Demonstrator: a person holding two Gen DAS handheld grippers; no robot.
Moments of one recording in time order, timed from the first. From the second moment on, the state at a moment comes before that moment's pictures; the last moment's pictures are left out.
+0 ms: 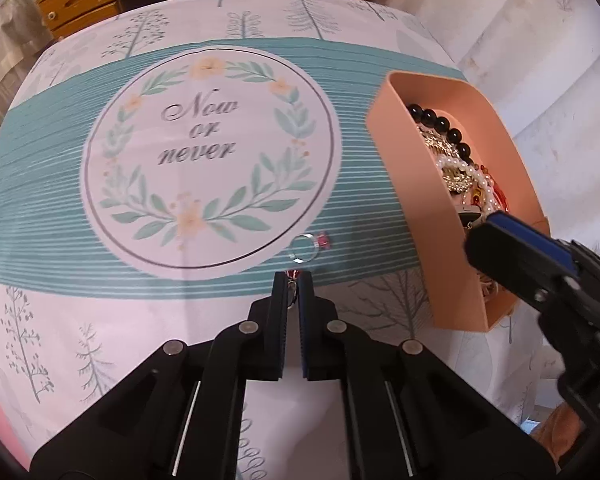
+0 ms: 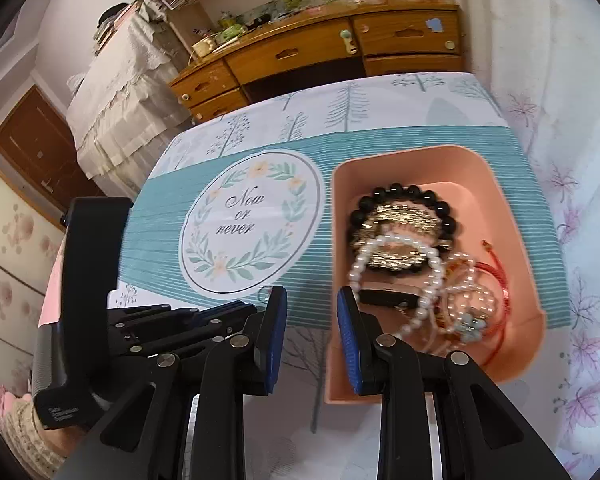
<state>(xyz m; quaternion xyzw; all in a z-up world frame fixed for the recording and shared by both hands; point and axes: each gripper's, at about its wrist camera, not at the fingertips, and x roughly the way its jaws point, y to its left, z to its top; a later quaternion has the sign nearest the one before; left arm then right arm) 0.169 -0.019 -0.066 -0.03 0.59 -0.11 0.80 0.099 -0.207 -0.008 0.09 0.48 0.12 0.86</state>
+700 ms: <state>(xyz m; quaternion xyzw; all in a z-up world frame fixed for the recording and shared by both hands) 0.152 0.054 -0.055 -0.08 0.56 -0.10 0.82 0.142 -0.134 -0.054 0.05 0.54 0.13 0.83</state>
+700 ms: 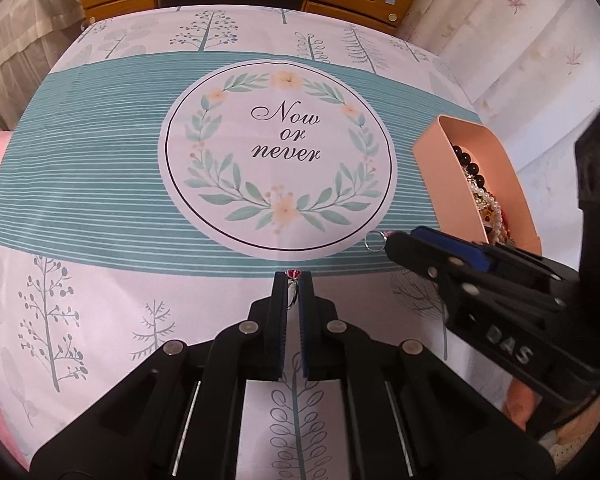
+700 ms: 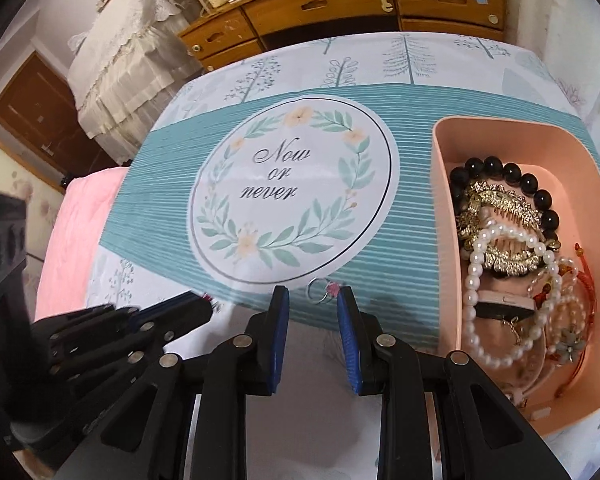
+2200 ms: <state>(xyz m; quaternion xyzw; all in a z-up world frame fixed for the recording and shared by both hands) 0.137 -0.006 0.021 -0.05 0.51 -0.16 0.85 0.087 -0.192 0.031 0.07 0.46 0.12 0.88</state>
